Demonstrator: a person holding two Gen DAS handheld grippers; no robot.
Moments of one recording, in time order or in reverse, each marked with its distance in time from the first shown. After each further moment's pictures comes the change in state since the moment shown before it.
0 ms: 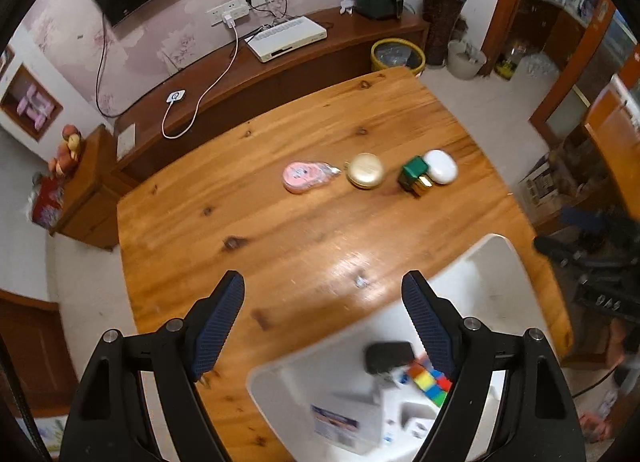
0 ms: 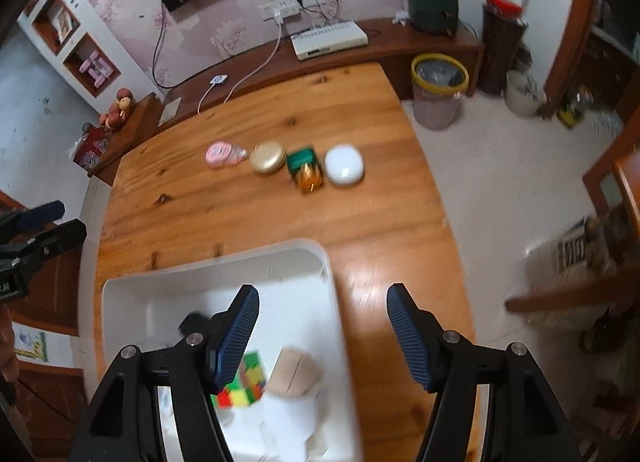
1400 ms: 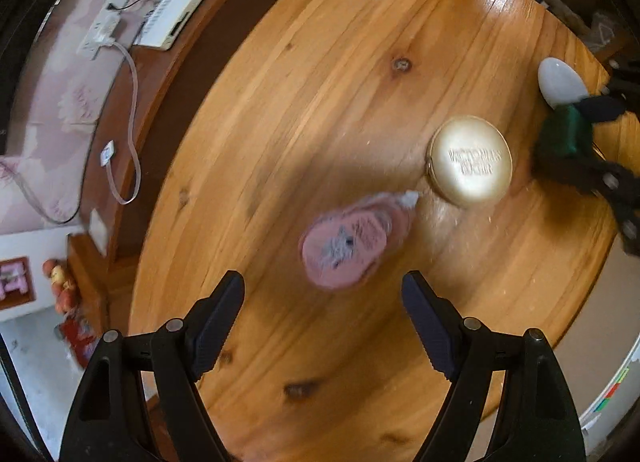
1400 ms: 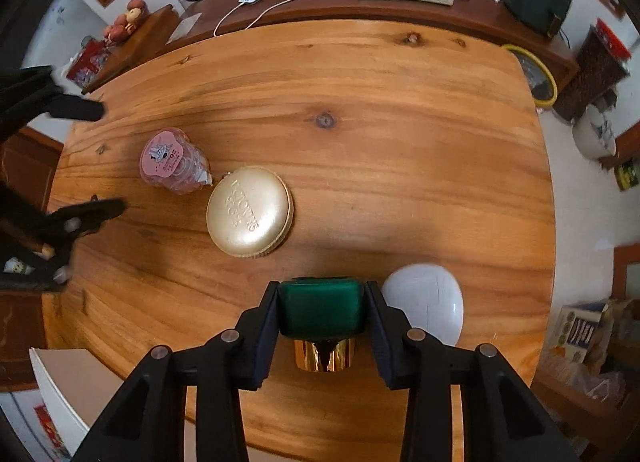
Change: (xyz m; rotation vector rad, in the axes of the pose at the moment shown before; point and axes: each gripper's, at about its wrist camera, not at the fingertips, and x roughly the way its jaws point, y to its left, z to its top) left arm 0.205 0.008 0.099 0.532 0.292 0.035; right arm 0.192 0.030 0.120 -0.223 0.263 0.033
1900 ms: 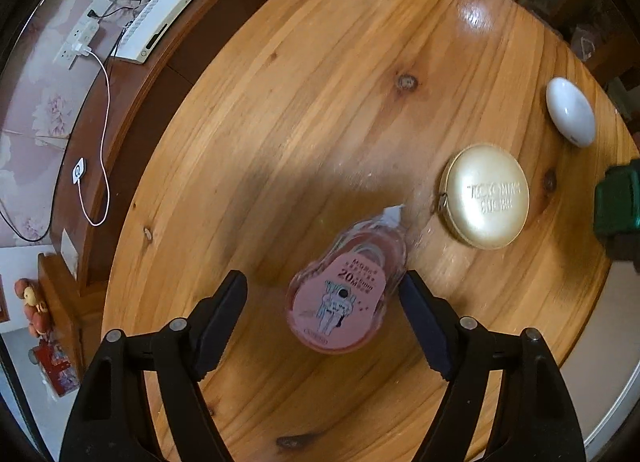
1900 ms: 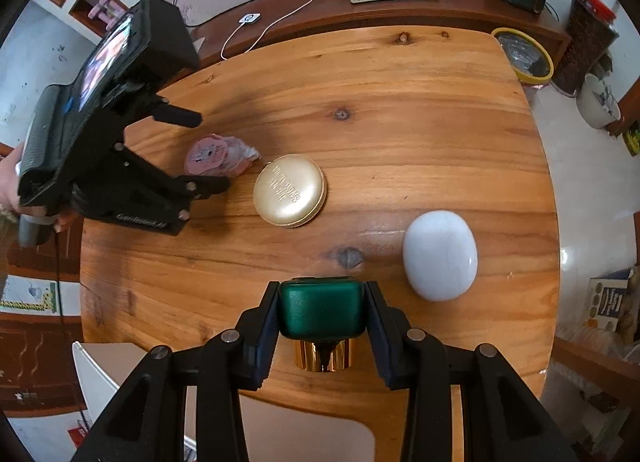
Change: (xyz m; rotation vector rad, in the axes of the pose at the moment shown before) left arm 0.019 0.015 0.013 0.009 -0.085 -0.102; right arm -0.032 0.003 -0.030 0.097 -0.038 0.096
